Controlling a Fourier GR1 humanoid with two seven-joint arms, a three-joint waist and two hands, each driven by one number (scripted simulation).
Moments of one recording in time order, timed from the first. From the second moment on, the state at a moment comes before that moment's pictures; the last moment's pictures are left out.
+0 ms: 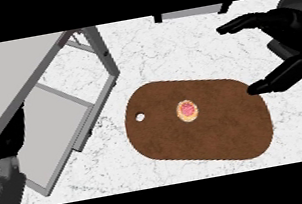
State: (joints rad) left arm -0.22 0.42 -0.09 -1.60 0.34 0.30 0.01; right arm -0.58 -0.53 0.11 -1.34 -0.15 0.57 -0.41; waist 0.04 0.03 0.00
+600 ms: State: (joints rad) left arm -0.22 0.39 -0.07 -1.56 0.34 0.27 -0.03; right arm -0.69 -0.64 0.33 -1.18 0.30 0.47 -0.68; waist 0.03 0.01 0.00
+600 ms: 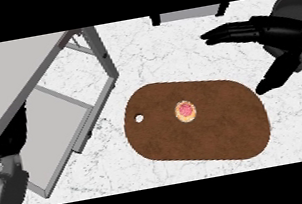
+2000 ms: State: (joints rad) left arm -0.22 0.32 0.01 -1.55 0.27 0.20 -0.03; right arm -0.65 -0.37 0.44 -1.15 0.68 0.47 -0.58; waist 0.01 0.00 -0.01
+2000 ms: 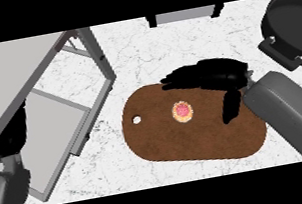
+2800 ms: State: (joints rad) left arm -0.22 0.28 0.04 -1.56 0.23 0.17 -0.01; right arm -0.60 -0.21 0.43 -1.04 0.89 0.36 -0.54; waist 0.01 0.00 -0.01
